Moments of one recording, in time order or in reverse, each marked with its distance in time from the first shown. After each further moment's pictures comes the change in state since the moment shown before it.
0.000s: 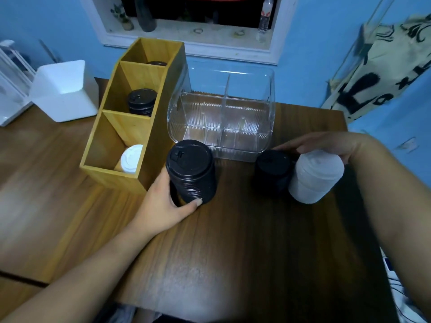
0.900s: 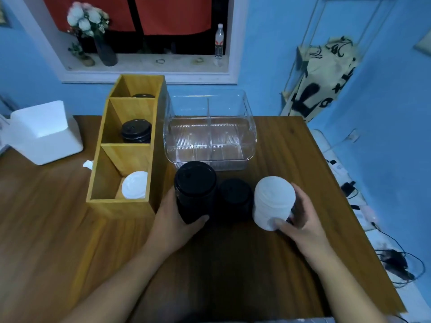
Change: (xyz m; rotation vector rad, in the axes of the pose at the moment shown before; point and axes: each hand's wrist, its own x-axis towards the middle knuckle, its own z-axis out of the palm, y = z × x) left_hand -0.010 -0.011 -0.012 0.019 -0.077 -0.065; right_hand -0.078 0.111 0.214 0.260 0.758 -0.489
